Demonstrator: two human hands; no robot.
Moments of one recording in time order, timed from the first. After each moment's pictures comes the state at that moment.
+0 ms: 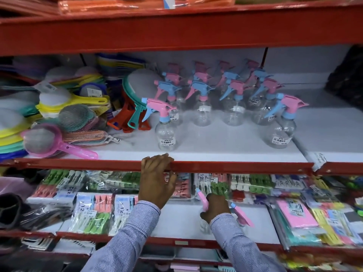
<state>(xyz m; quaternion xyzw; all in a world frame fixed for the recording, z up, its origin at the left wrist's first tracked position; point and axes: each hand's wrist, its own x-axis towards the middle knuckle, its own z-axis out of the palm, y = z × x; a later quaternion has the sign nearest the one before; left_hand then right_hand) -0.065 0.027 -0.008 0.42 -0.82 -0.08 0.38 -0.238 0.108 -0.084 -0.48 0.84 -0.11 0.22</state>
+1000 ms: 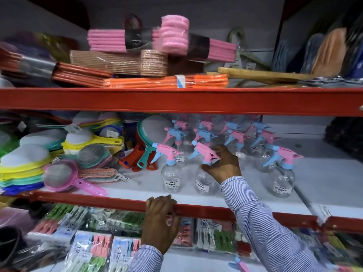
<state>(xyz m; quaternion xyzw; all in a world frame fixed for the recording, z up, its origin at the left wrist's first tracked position) -0.069 0.027 -0.010 0.43 -0.81 -0.07 0.40 -0.291 0.015 0.119 -0.50 0.72 -0.48 0.09</state>
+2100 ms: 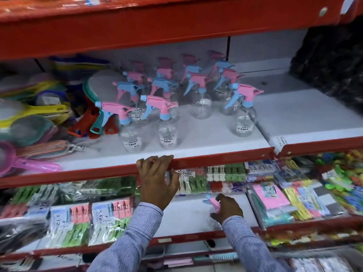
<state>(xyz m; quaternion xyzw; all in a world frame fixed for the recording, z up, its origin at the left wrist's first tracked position) -0.147 0.059 -0.013 0.39 -0.83 -0.01 0.39 -0.331 0.171 -0.128 -0.42 0.87 -0.14 0.24</state>
